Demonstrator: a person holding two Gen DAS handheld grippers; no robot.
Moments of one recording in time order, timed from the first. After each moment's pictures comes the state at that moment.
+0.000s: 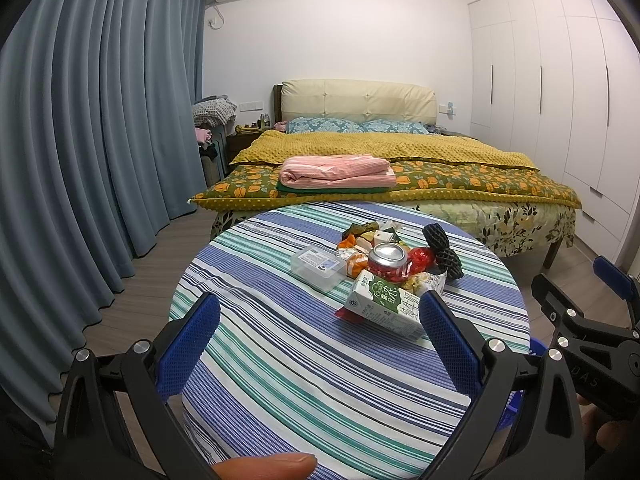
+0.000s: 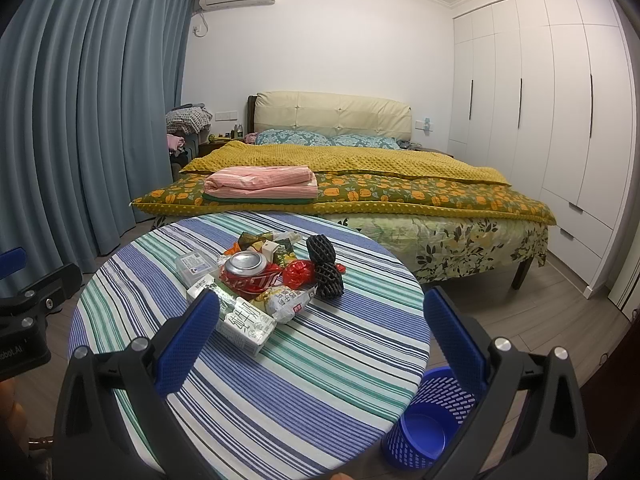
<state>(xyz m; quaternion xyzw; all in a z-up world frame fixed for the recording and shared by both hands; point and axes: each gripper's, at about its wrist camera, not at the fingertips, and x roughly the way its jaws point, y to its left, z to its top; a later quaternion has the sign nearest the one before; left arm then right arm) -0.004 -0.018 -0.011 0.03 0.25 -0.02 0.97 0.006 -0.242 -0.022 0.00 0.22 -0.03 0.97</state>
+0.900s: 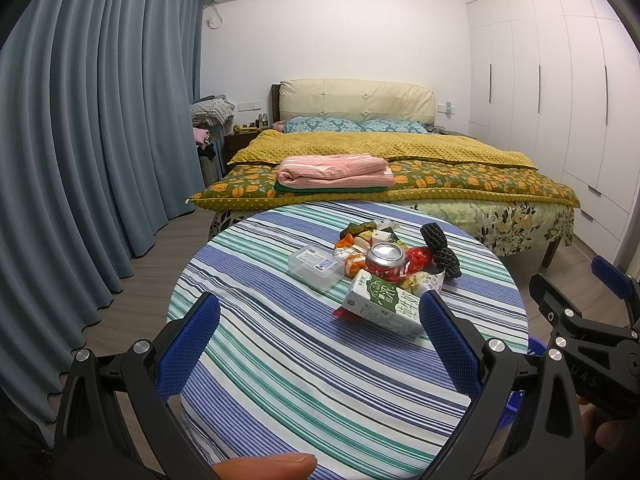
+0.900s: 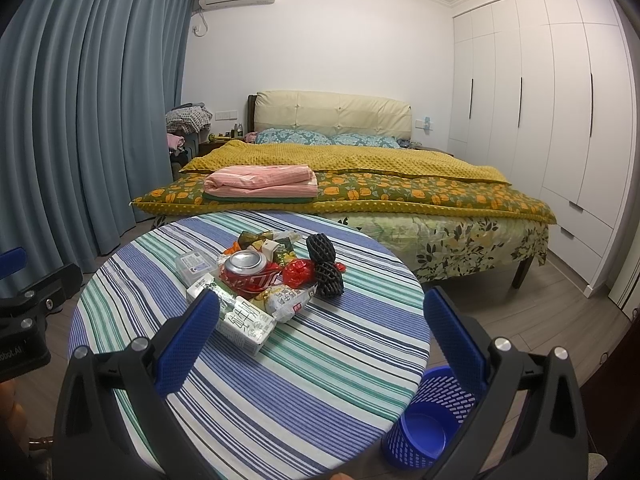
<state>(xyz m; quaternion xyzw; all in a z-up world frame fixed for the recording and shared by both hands) -0.004 -0.019 -0.011 0.03 0.25 -0.02 0.97 0.006 -0.242 -0.022 0.00 0.22 -0.03 0.97</state>
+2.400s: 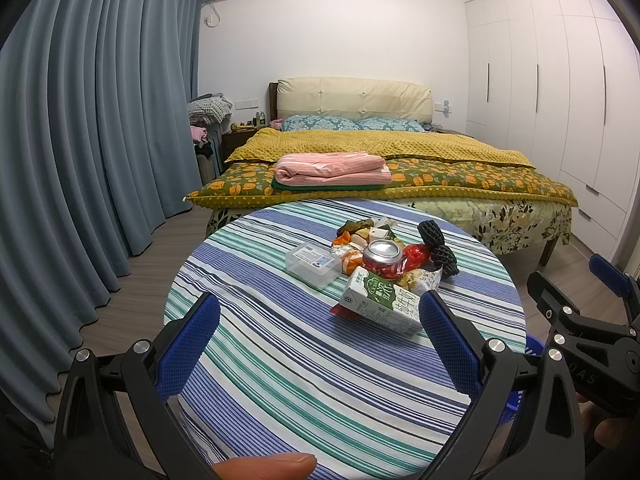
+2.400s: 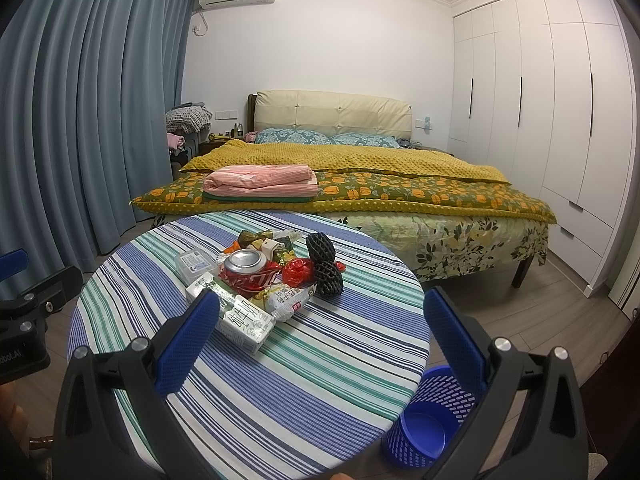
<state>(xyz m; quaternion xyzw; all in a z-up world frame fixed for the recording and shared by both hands) -0.003 -0.022 -0.012 0.03 0.25 -0.02 0.97 0.006 -0.243 -0.023 0.00 0.22 -0.03 0.97</state>
